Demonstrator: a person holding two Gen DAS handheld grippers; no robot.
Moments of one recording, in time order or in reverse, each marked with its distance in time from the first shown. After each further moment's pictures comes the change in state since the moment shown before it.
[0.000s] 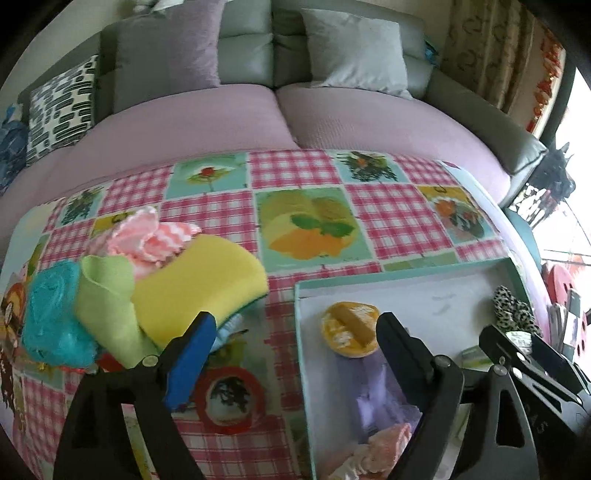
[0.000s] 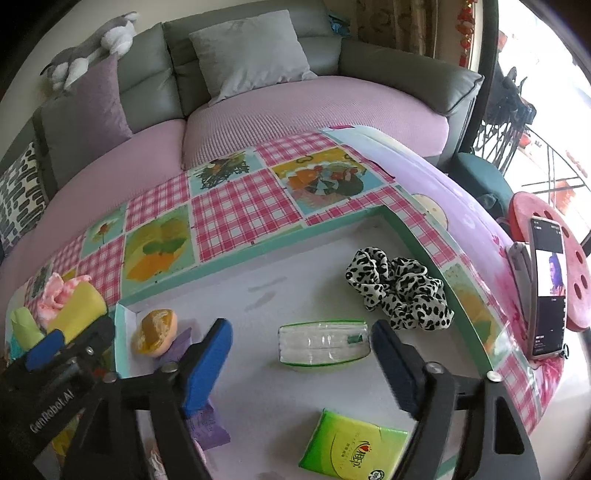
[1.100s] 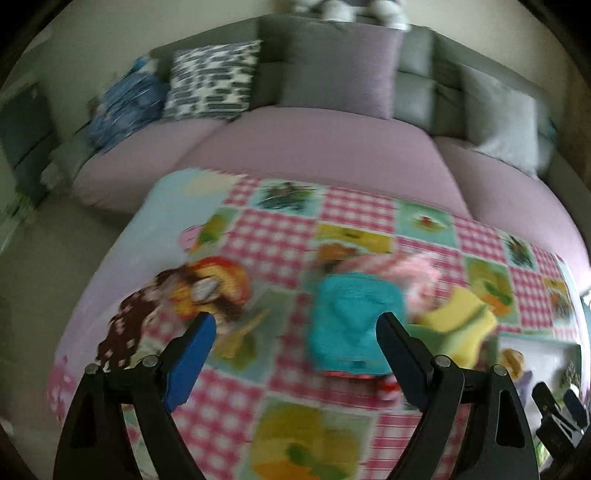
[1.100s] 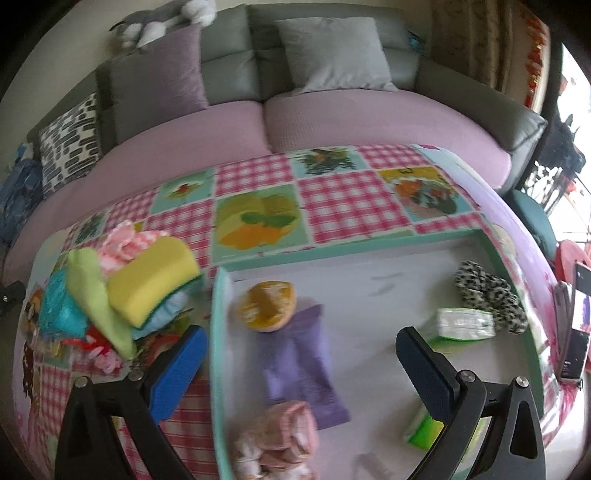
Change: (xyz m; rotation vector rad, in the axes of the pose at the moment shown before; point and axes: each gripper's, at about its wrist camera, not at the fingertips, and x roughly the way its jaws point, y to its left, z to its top) left arm -0.092 0.206 -0.017 -0.335 -0.072 0.345; right arm -0.021 0.094 -0.022 -0.206 -0.008 0.138
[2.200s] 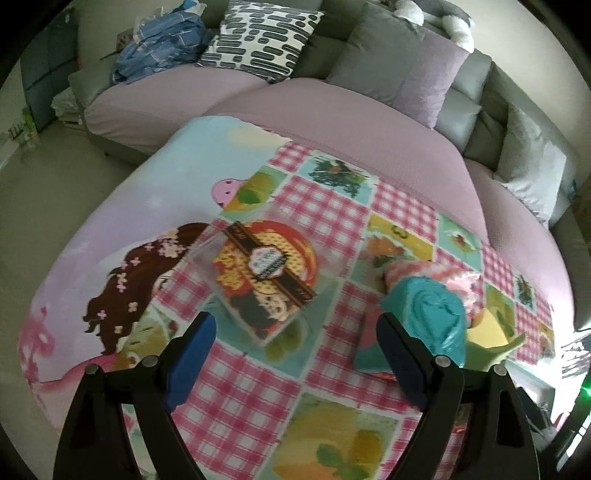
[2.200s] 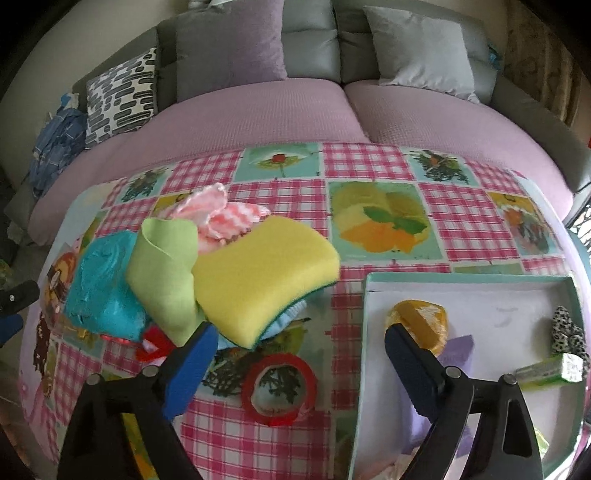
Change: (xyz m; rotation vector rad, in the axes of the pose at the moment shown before) left arm 0.033 0.066 -0.004 -0.207 0.098 -0.099; right arm 0.040 0.100 0.012 -0.167 0.066 0.143
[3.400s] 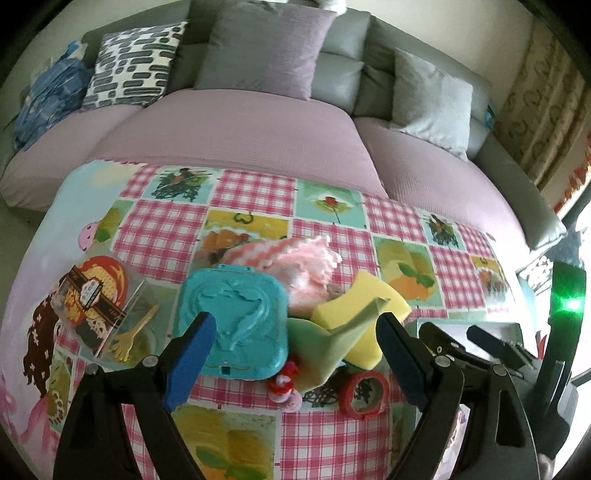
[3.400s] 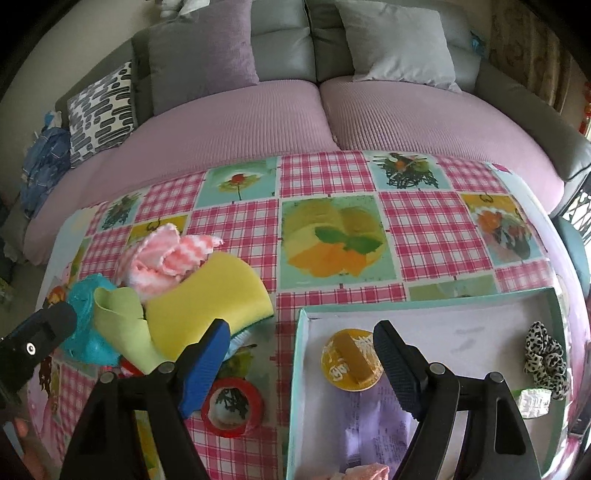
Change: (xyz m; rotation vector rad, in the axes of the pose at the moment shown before) left arm -0.009 -0.136 -0.024 0.321 0.018 -0.220; right arm -0.011 -0.053 0.029 0.061 0.021 -0.034
